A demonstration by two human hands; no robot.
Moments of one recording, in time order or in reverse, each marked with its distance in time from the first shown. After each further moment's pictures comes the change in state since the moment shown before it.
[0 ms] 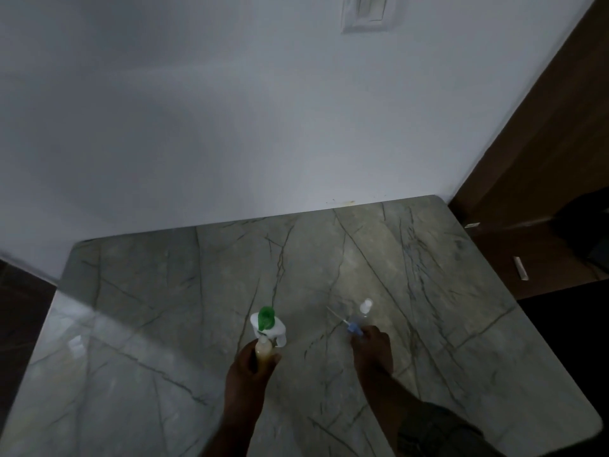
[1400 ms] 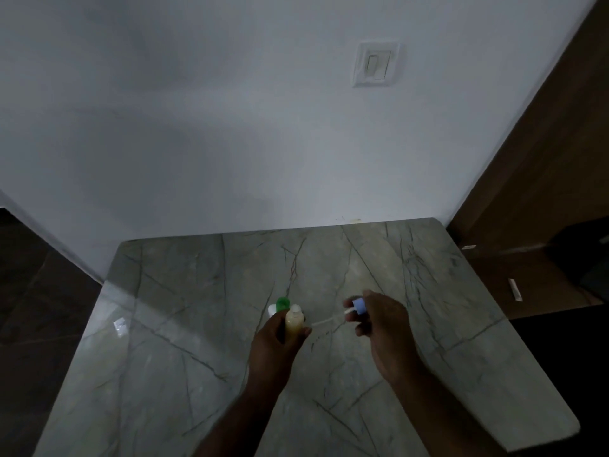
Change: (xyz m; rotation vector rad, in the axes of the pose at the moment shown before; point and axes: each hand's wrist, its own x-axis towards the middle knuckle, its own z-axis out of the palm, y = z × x) left_hand -0.068 0.109 -0.031 -0.016 -0.030 0.193; right_hand -0.168 -0.118 -0.169 0.838 -0.295 -0.366
